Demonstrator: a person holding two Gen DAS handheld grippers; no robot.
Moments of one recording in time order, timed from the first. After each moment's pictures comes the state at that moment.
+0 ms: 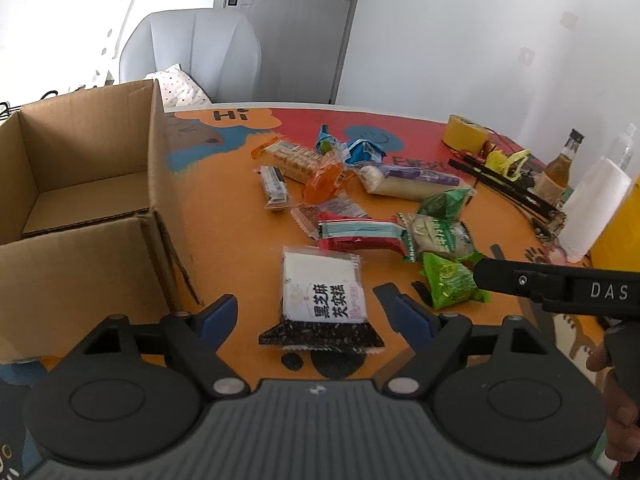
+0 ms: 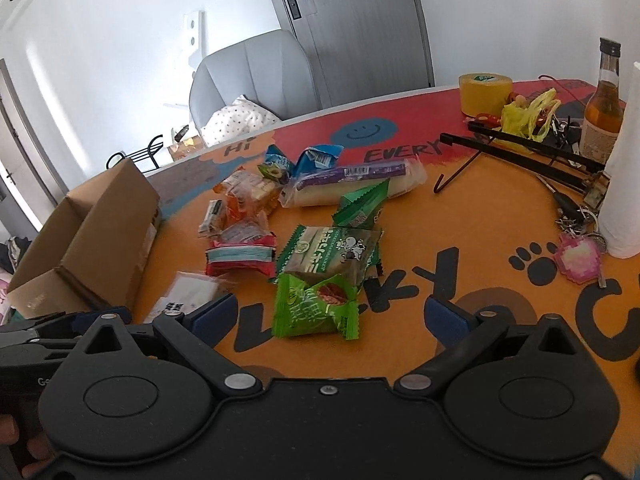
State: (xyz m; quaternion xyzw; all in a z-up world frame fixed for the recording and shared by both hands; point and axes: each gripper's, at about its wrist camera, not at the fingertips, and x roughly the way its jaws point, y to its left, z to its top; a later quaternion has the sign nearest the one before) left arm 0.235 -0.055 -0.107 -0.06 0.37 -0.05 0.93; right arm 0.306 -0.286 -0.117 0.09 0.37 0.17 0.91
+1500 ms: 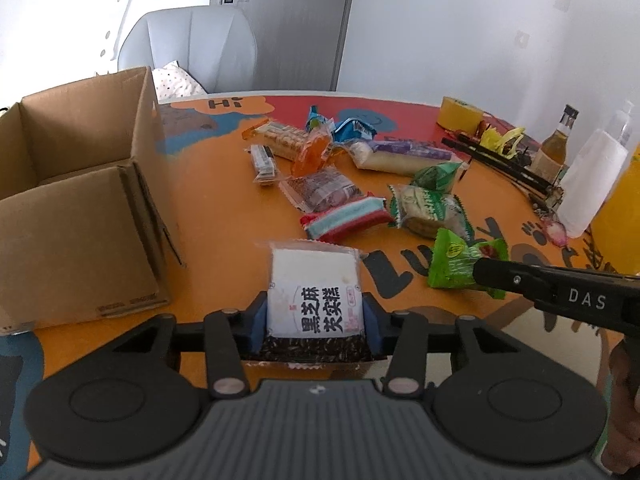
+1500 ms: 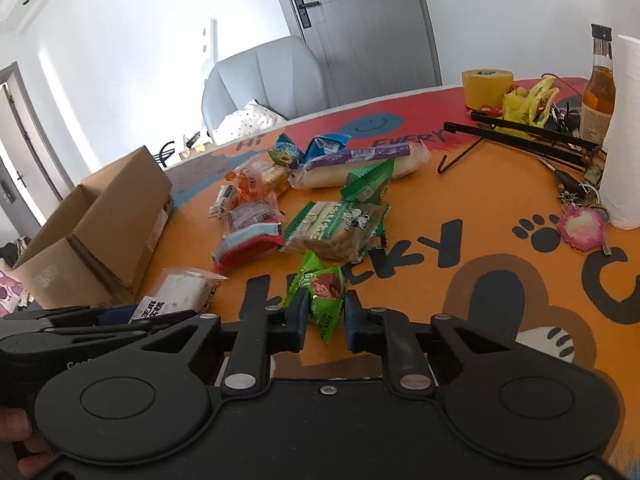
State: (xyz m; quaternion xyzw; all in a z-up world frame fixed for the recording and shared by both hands) left arm 0.217 -0.069 -0.115 -0.04 0.37 -0.05 0.93; right arm 0.276 -0.289 -0.128 0.09 0.34 0.19 0.92
